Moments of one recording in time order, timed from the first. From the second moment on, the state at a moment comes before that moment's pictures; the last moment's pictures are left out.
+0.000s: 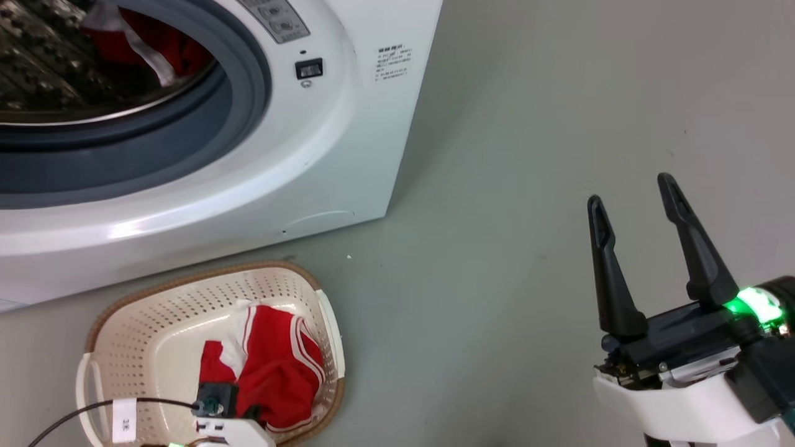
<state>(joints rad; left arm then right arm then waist) -0.41 0.22 -0.61 1.19 -0.61 -0.06 -0.26 -0.07 -0.05 0.15 -0.34 0.01 0.13 -0.26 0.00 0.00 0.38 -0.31</state>
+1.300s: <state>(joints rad) -0.43 0.27 -0.49 1.01 -0.55 0.07 -0.26 -0.08 -0.05 0.13 -0.31 0.02 0.13 -0.26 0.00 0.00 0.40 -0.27</state>
